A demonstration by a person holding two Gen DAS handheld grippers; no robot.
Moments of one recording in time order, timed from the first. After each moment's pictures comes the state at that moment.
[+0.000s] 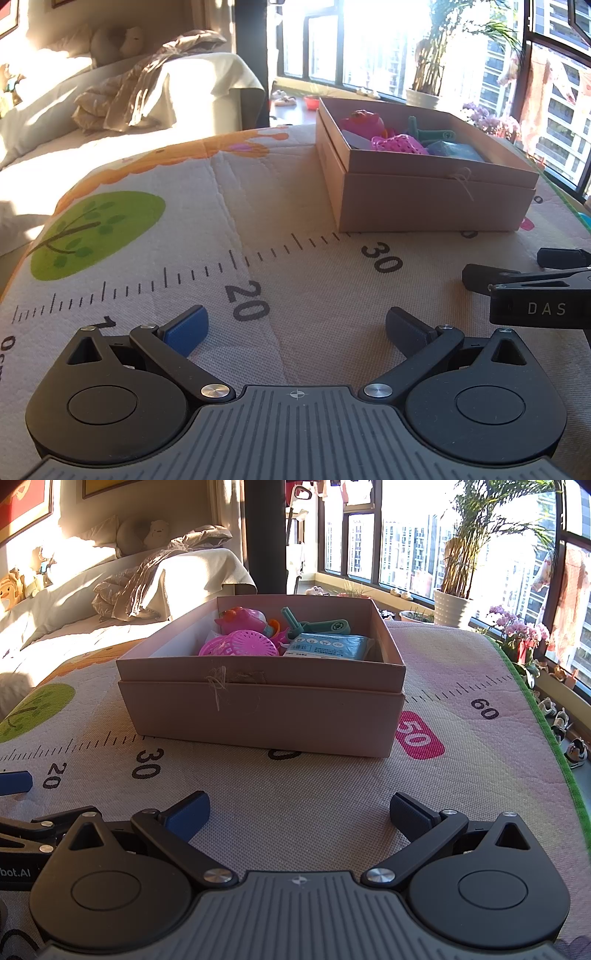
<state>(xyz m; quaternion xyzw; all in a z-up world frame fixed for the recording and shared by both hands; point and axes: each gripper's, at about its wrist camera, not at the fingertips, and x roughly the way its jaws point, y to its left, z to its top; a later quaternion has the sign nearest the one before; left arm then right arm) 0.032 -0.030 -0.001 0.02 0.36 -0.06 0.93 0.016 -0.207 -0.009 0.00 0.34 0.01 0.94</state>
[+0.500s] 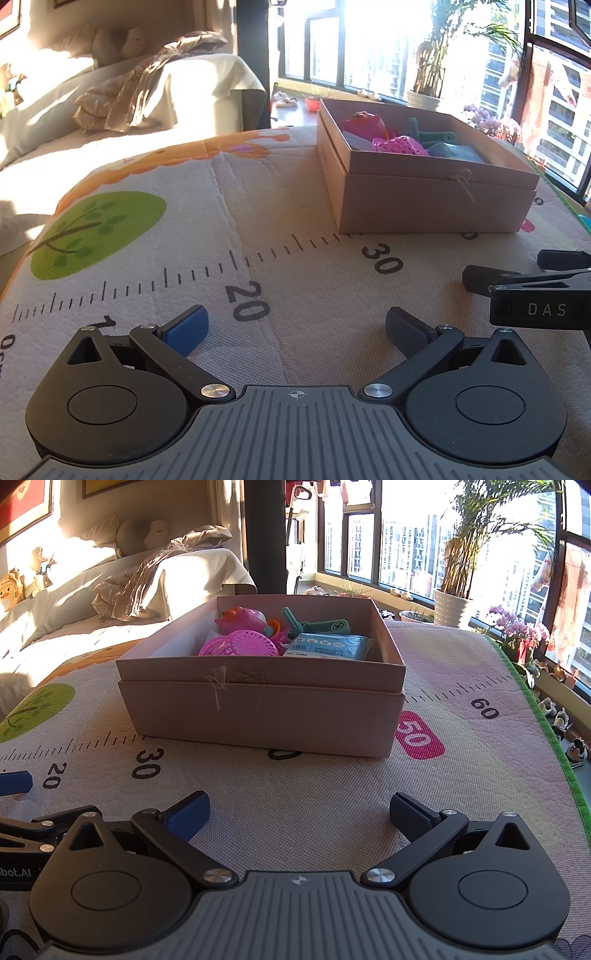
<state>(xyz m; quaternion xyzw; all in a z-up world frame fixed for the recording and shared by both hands) 0.031 -0.030 -0.001 0.02 0.36 -0.06 0.93 0.016 -0.207 -0.010 0.00 0.34 0.01 0.94</state>
